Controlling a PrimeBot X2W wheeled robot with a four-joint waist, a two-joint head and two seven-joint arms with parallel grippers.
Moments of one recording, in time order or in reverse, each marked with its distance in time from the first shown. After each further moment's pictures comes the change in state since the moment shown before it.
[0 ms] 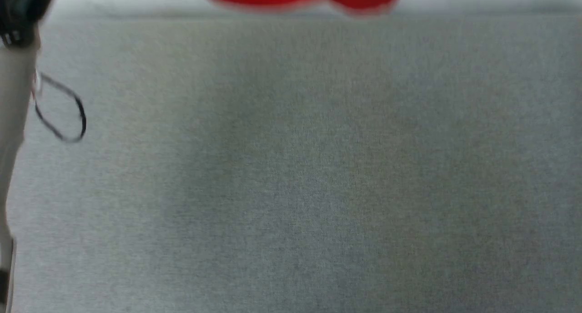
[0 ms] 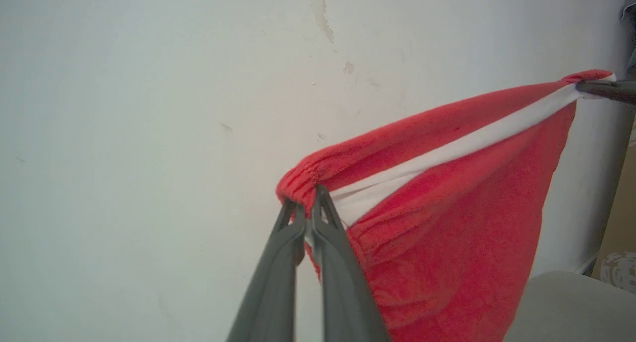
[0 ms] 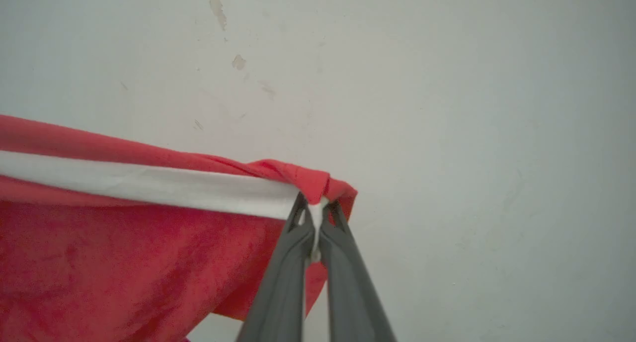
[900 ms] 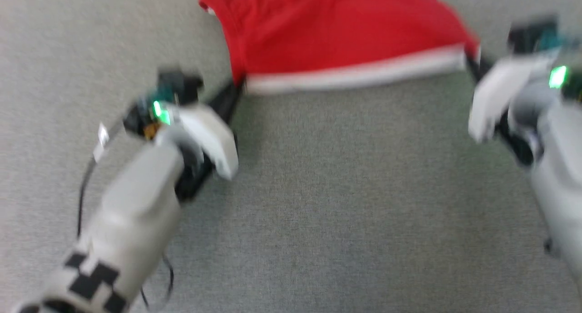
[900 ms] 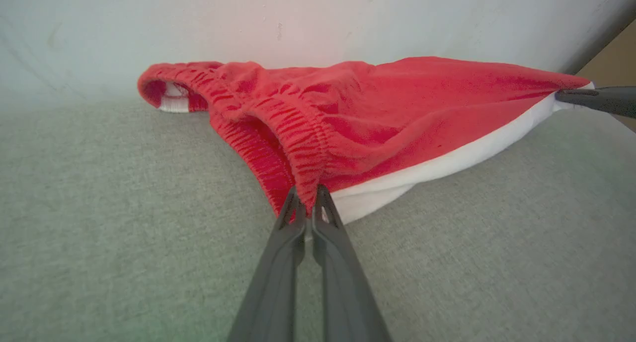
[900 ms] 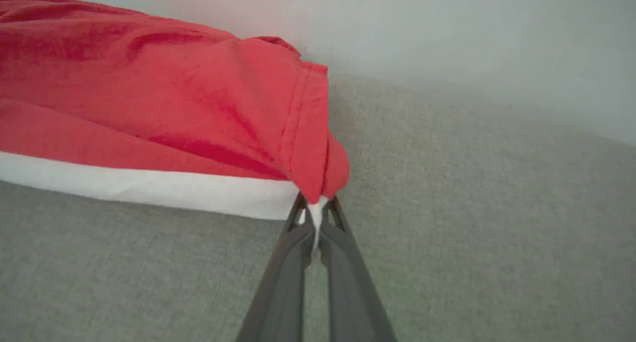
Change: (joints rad) left arm 0.339 -0.241 -0.295 0.553 -0.040 -0.062 -0.328; right arm 0.370 0.015 0.247 0.483 0.059 0.000 -0.249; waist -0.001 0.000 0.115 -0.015
